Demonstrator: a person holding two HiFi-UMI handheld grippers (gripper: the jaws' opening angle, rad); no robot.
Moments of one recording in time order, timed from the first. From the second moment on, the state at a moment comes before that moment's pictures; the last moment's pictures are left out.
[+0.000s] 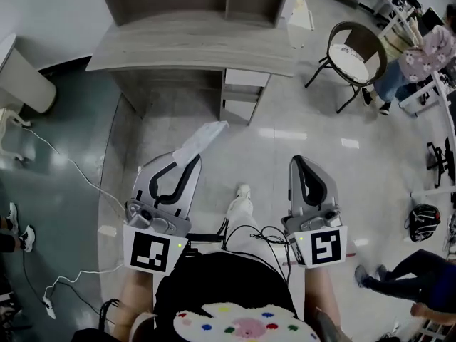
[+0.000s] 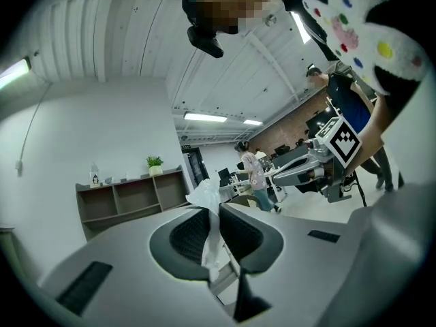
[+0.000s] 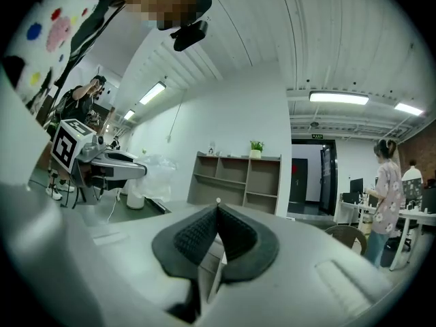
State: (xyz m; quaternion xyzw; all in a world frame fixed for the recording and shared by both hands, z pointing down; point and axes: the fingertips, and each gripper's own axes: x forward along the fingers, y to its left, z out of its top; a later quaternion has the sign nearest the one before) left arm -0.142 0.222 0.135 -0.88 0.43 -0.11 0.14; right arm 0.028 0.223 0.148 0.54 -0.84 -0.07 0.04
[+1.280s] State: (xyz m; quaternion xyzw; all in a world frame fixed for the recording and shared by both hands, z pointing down) left arm -0.042 -0.012 0.143 -0.86 0.47 -0.13 0.11; right arm 0.103 -0.027 0.168 0.46 -0.89 -0.04 0.05
